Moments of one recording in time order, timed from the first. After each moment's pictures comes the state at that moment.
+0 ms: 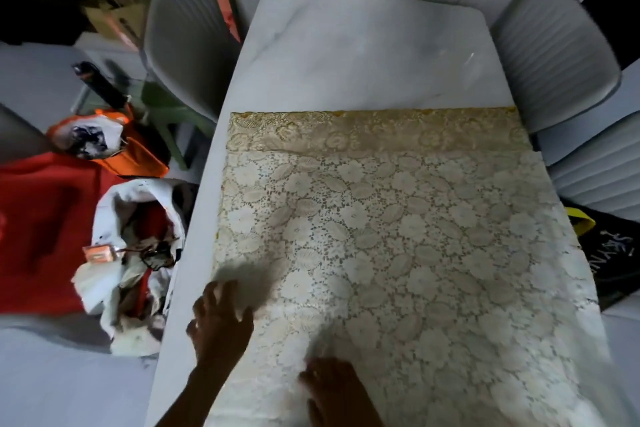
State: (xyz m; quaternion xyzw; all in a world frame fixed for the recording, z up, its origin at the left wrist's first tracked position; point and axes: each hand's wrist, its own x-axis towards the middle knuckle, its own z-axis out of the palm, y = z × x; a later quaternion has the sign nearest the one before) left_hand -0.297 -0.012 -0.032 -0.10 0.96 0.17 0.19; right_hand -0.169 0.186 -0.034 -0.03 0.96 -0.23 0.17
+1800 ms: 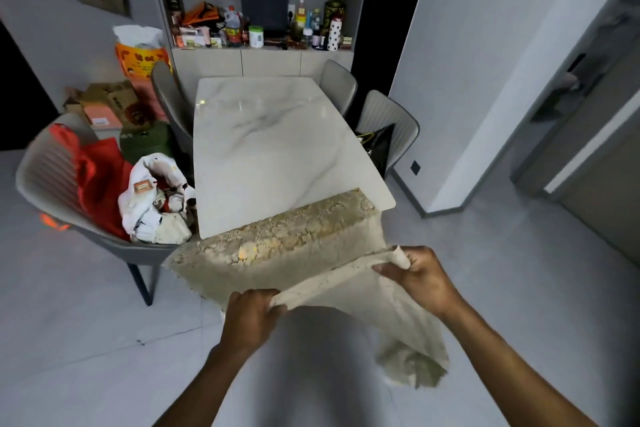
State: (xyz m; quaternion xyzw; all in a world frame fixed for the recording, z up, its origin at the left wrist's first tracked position) left_hand 0.291 -0.240 0.173 0.34 0.90 0.28 0.05; right_hand 0.447 0.013 0.275 0.21 0.83 -0.50 -0.16
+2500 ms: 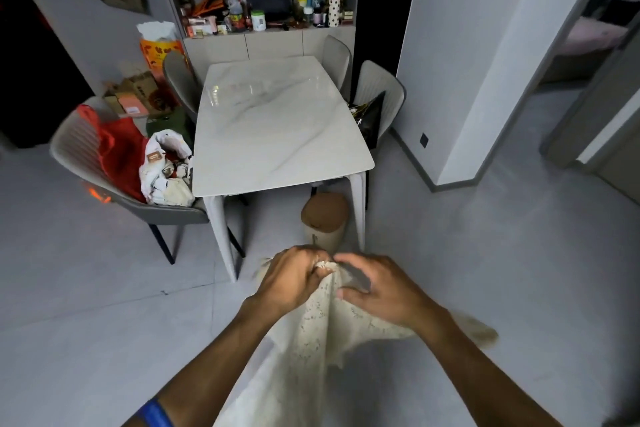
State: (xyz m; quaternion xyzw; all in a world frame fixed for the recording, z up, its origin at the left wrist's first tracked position) left_hand 0.517 -0.123 0.245 0.48 0.83 0.28 0.03; right_hand 0.648 0.041 0.259 0.04 0.95 -0.32 -0.02
